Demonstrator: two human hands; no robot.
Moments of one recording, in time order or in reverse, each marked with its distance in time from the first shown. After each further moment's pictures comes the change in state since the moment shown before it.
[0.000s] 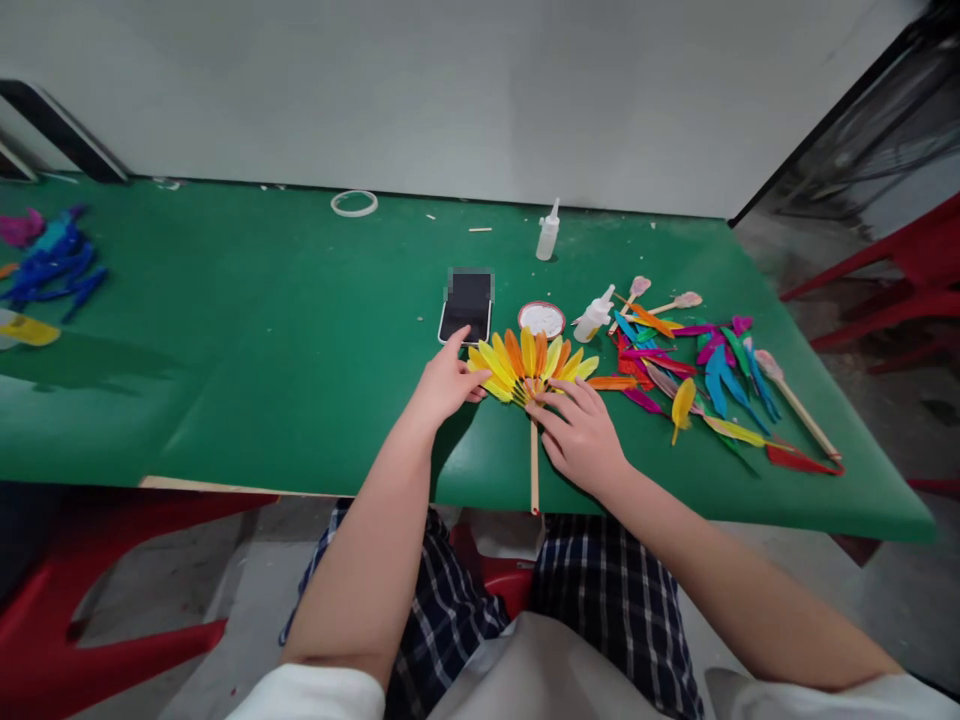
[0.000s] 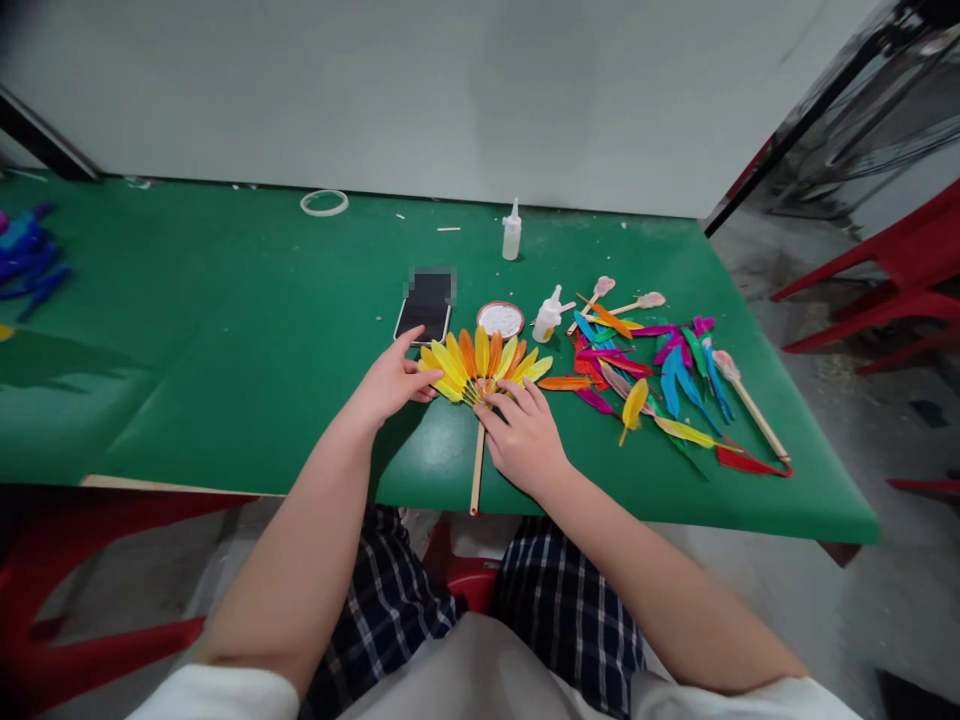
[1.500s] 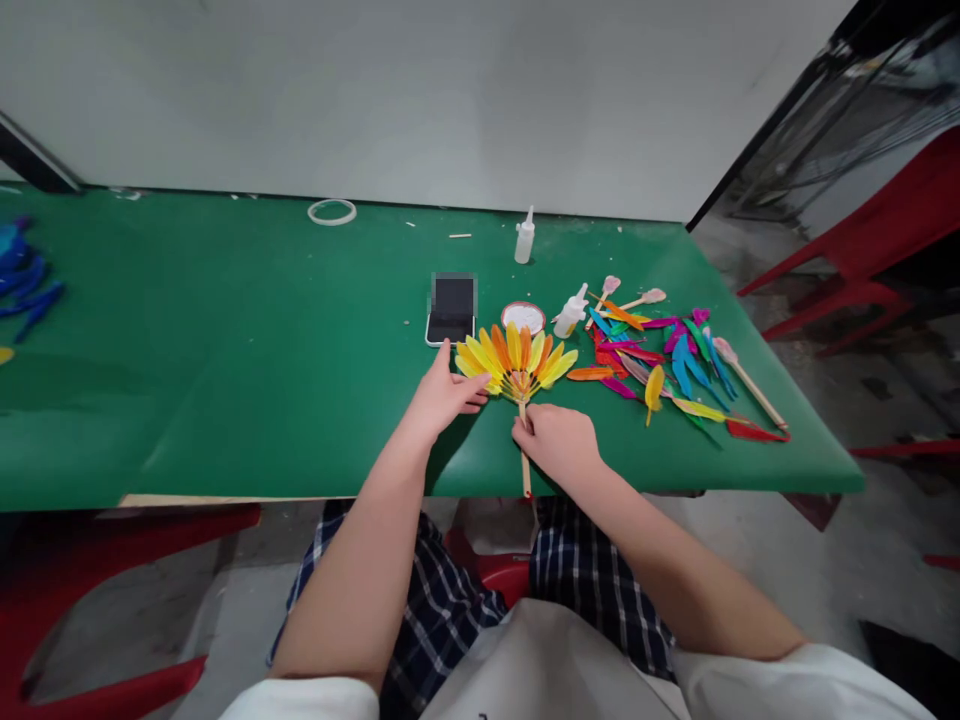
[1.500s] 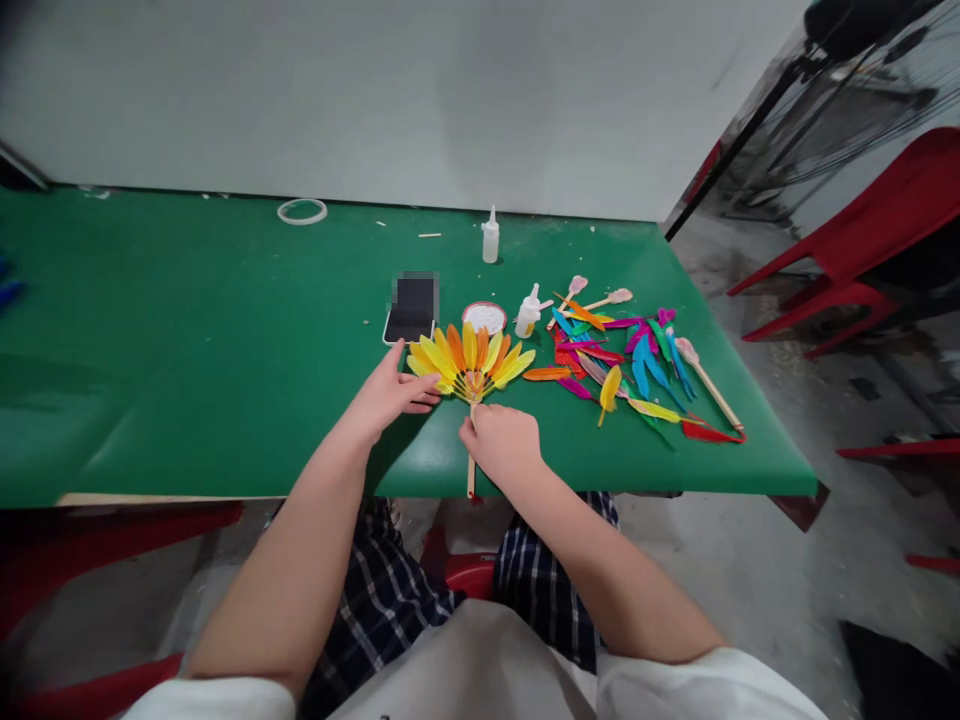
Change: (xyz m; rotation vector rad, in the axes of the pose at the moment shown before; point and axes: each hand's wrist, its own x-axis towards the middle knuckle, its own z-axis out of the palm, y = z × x) left_hand -0.025 0.003 0.007 -0.169 -0.064 -0.069; right_hand 0.010 -0.037 -0.005 -0.146 -0.277 0.486
